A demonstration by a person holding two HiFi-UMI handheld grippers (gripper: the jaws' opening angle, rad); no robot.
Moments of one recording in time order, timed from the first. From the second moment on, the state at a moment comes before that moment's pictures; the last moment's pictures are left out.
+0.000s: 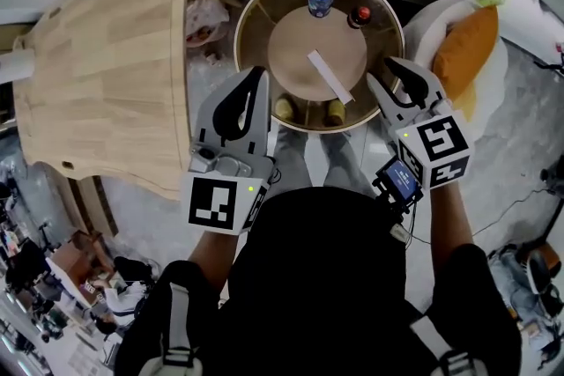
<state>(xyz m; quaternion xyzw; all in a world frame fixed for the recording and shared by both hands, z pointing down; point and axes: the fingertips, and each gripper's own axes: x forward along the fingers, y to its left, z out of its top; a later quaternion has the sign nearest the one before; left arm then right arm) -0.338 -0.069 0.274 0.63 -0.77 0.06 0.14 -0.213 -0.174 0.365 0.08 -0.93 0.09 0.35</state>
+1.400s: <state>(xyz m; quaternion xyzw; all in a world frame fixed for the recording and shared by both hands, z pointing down) -0.338 -0.038 0.469 0.60 -0.75 0.06 0.29 -0.216 -0.110 0.556 0.02 -0.86 0.13 0.48</state>
